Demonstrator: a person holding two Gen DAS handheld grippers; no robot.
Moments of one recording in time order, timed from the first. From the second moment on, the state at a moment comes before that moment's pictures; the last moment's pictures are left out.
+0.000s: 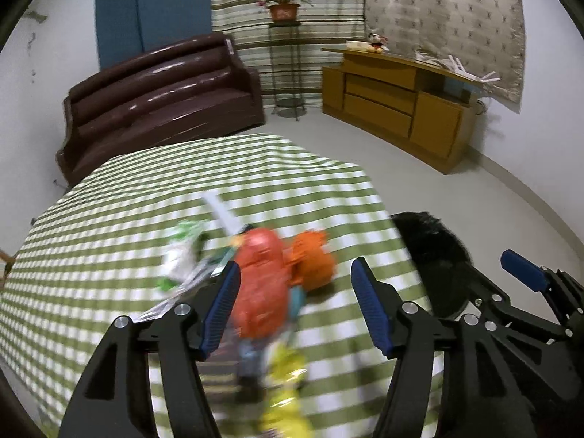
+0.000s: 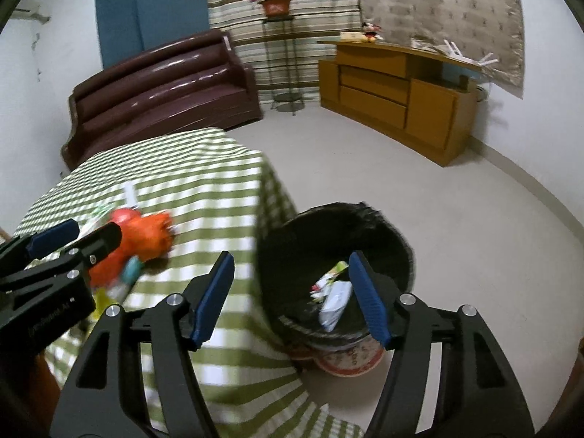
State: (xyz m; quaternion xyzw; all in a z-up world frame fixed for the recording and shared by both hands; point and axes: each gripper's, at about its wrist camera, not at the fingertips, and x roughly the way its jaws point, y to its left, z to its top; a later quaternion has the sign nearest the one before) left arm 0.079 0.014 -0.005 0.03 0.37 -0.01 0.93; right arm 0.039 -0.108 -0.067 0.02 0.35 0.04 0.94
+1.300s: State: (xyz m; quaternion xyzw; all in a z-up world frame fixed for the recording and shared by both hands) left arm 0.011 0.161 -0.036 -0.02 0.38 0.09 0.92; right arm -0.010 0.025 -0.103 -0.05 0.39 0.14 0.91
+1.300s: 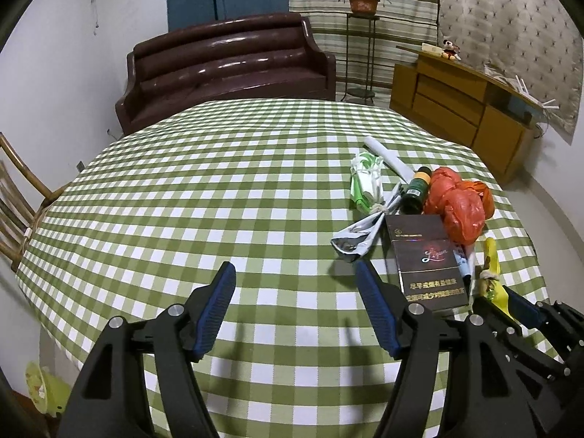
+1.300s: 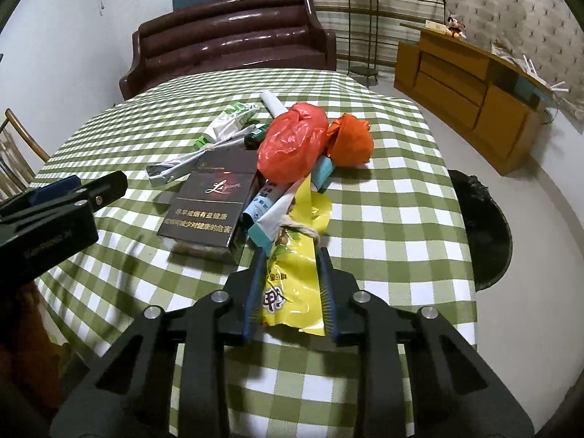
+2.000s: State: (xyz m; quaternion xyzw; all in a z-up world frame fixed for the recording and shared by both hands) left arm 0.030 0.100 -0.049 -0.02 0.40 0.03 0.91; right arm 0.001 -0.032 -0.089 -0.02 0.37 0.10 0.92
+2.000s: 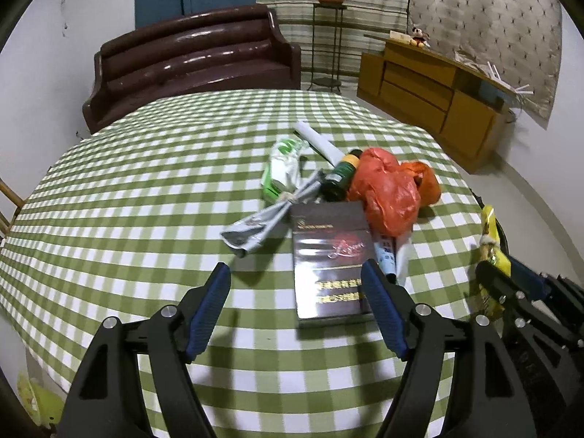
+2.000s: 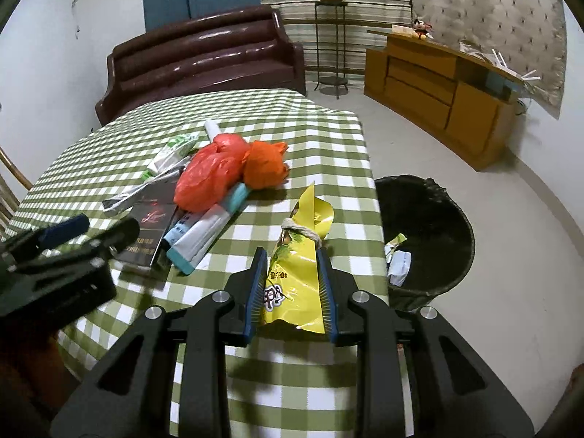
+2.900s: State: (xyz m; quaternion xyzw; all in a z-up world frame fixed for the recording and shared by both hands) left arm 0.033 0.087 -0.060 -0.01 0.41 0.02 0.91; right arm 0.007 -0.037 -0.096 -0.01 0.38 0.09 0.92
